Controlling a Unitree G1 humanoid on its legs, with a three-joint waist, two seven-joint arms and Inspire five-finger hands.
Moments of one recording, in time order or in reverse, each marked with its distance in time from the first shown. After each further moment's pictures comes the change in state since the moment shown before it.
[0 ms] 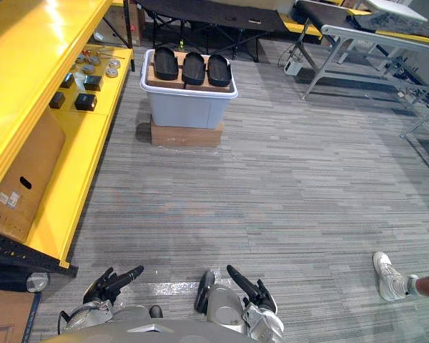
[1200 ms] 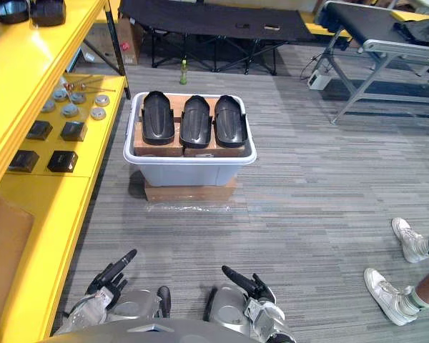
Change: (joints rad) left arm -0.053 -0.035 0.110 0.016 -0.237 0.058 -0.001; right arm -0.093 -0.043 0.023 0.080 -0.101 0.069 0.042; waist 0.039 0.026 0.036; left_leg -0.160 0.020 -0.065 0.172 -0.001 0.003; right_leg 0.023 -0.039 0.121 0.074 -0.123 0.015
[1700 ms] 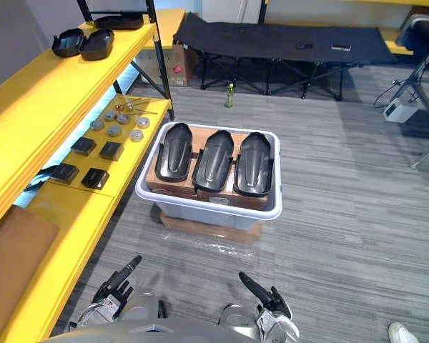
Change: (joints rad) left arm 0.022 -0.049 0.030 0.040 0.032 -0.040 -0.011; right arm 0.070 -0.004 -0.110 -0.035 0.022 -0.062 0.018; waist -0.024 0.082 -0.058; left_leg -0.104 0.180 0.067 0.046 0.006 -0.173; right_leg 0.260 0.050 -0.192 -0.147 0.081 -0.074
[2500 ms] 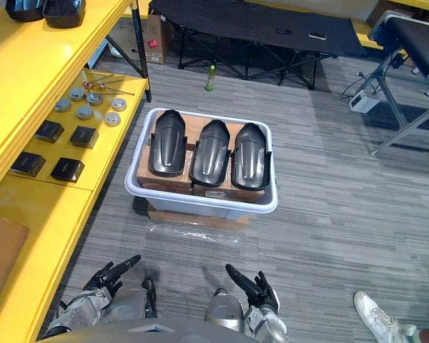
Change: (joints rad) left arm -0.038 0.131 -0.139 0.005 0.056 0.062 0.032; right arm 0.076 0.062 0.148 -0.127 -0.021 -0.094 0.006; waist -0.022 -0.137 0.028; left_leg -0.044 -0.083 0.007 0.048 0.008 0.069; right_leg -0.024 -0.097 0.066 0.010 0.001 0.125
